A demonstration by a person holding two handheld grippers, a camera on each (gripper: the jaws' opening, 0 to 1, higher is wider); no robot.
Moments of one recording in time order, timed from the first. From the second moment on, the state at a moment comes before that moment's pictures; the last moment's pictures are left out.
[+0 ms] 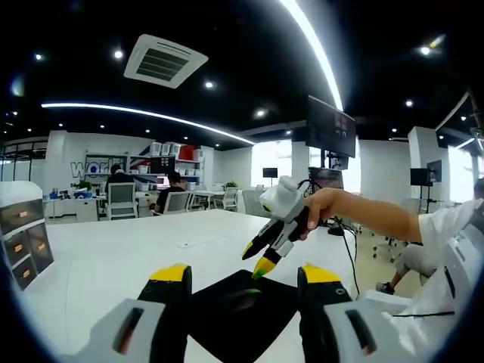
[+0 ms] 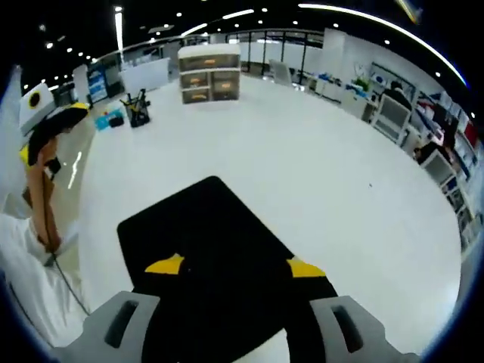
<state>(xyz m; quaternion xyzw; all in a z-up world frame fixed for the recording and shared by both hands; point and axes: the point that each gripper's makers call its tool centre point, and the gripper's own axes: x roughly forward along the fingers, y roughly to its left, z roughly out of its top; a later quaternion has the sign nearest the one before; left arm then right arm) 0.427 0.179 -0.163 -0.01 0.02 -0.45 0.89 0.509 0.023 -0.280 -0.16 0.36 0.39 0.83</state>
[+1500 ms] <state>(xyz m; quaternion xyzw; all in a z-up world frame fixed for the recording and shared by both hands) 0.438 0.195 -0.161 -0.01 0.02 -0.44 0.90 0.456 -0.090 -0.196 -0.07 0.11 0.28 0.95</state>
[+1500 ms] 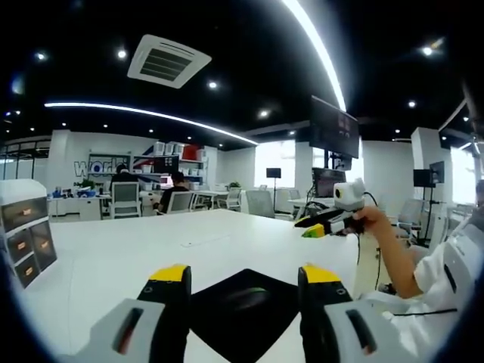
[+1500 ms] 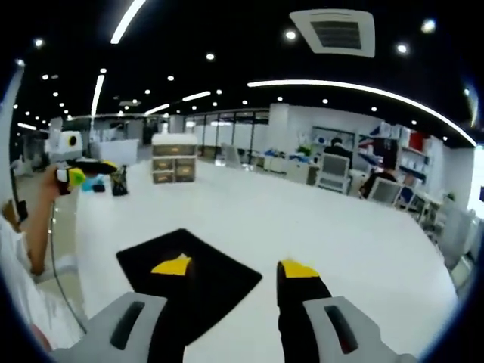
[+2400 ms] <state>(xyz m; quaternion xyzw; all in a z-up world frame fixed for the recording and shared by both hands) 0.436 0.189 -0.163 -0.01 0.03 -0.44 0.90 0.445 -0.081 -0.187 -0.06 0.07 0.31 0.95</state>
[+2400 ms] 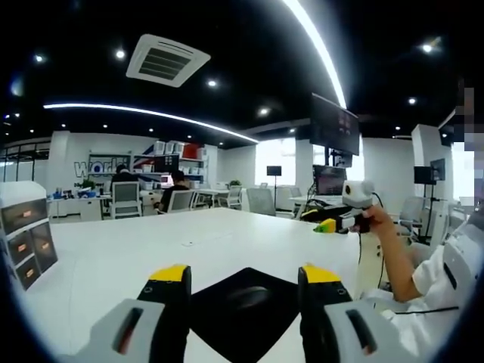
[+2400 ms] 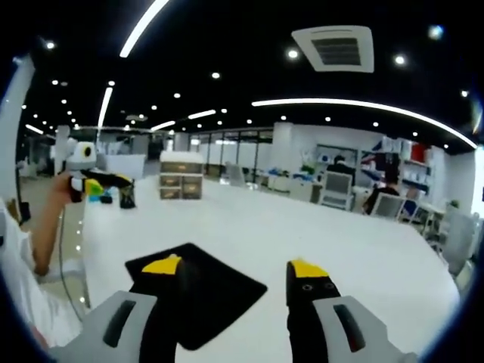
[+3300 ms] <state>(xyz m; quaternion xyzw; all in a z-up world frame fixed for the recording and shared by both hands) 0.438 0.192 -0.164 -0.01 0.02 -0.44 0.90 0.445 -0.086 -0.188 -0.04 0.07 0.30 0.95</state>
